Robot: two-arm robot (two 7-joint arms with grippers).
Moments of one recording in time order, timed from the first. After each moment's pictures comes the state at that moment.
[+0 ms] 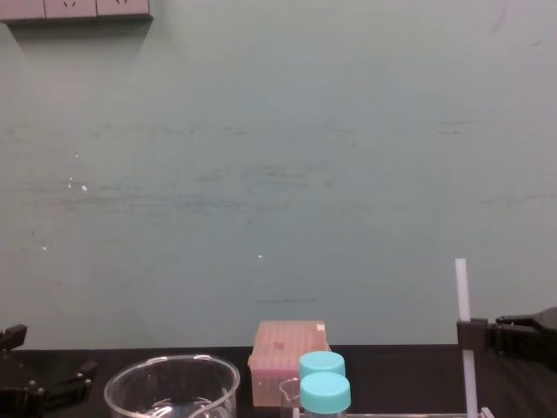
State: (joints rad) left arm -0.20 0.60 0.45 -1.41 -0.25 -0.12 0.03; right arm 0.39 0.70 -0.52 -1.41 0.78 0.09 0.79
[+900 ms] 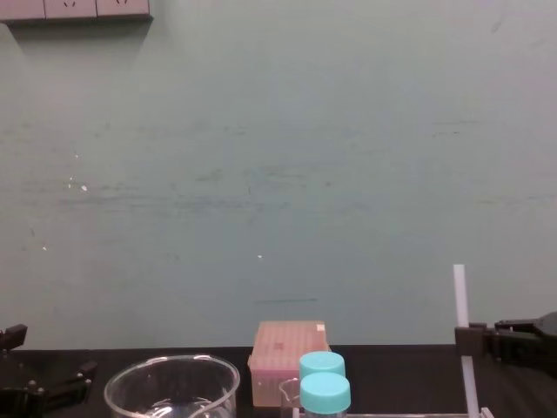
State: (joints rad) left arm -0.20 0.60 0.45 -1.41 -0.25 -0.12 0.03; right arm 0.39 0.70 -0.53 -1.40 0.77 0.08 0.79
